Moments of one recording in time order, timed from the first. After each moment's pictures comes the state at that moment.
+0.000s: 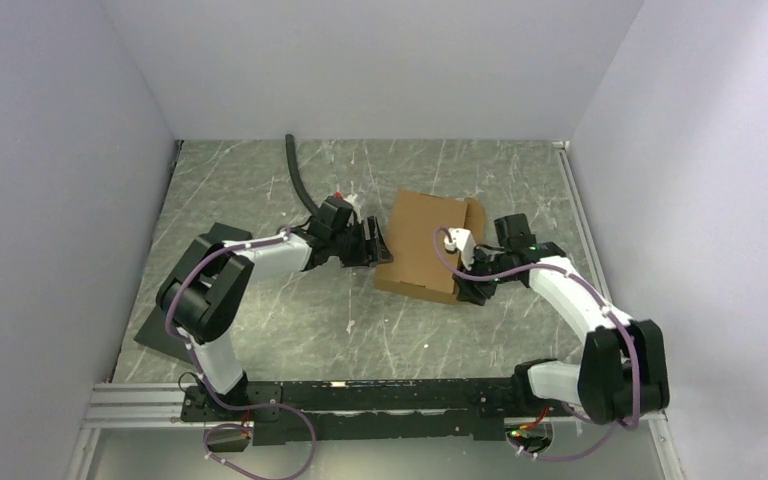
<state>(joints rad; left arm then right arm) -0.60 1.77 0.98 0.06 0.28 -0.71 0.22 1.28 0.74 -0.63 -0.58 -0.79</state>
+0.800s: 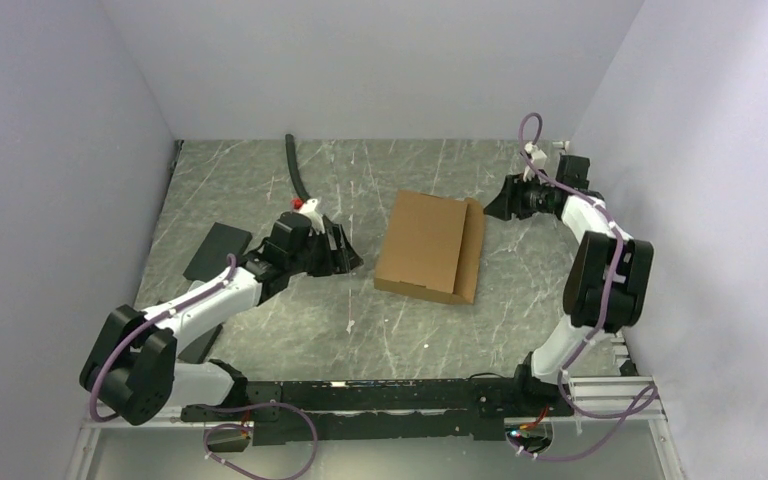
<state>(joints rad) -0.56 1.28 0.71 -0.04 0.18 -0.65 -0.22 1.70 1.17 -0.32 -0.85 -0.23</state>
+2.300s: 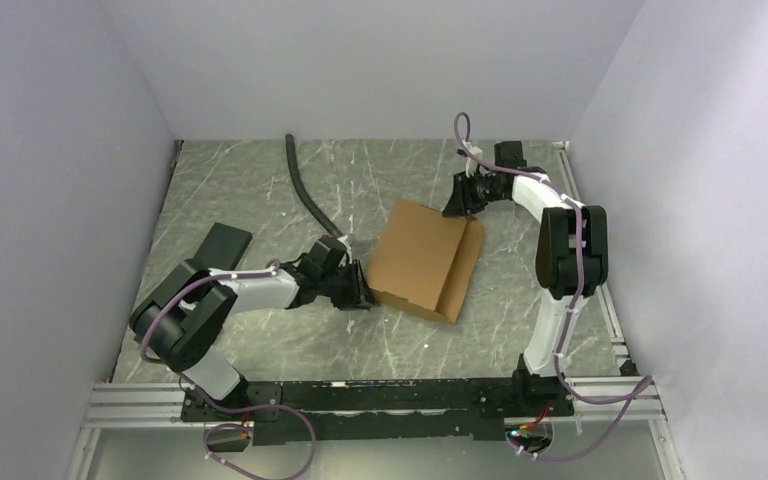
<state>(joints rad) -0.69 1.59 0.68 0.10 0.31 -0.89 0.06 2.01 1.48 -0.48 -0.78 -0.27</state>
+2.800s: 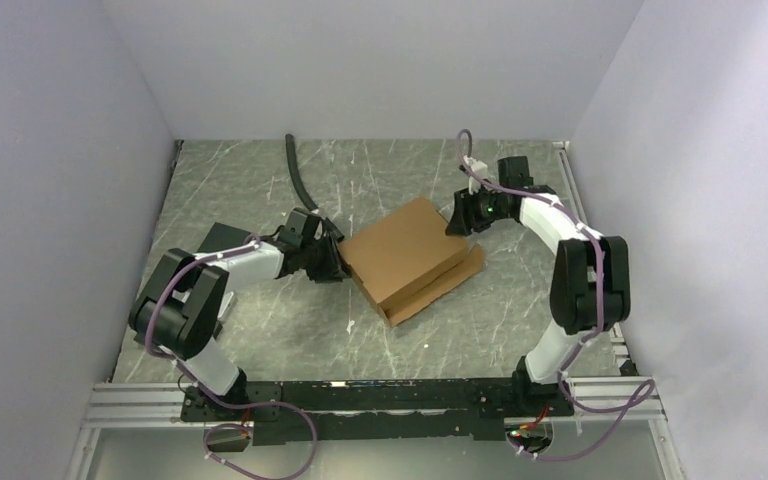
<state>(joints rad) -0.47 1.62 0.80 -0.11 0.26 -0.77 0.09 1.75 1.21 -0.47 -0.67 -0.24</state>
